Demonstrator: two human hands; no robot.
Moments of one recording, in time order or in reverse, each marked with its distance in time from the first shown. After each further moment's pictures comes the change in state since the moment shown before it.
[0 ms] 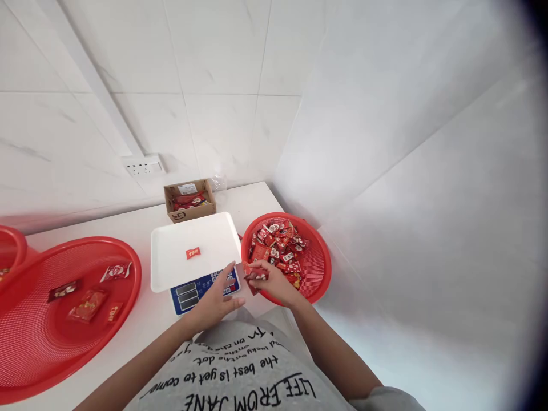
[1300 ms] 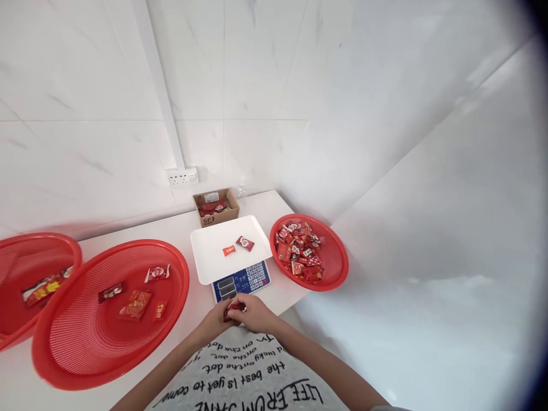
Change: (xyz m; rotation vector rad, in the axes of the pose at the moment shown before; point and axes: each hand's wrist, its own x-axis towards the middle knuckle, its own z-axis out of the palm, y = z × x) left_hand -0.079 -0.078 -0.088 0.008 -0.033 0.002; right_hand -0.015 0.030 0.192 -0.470 -0.030 -0.015
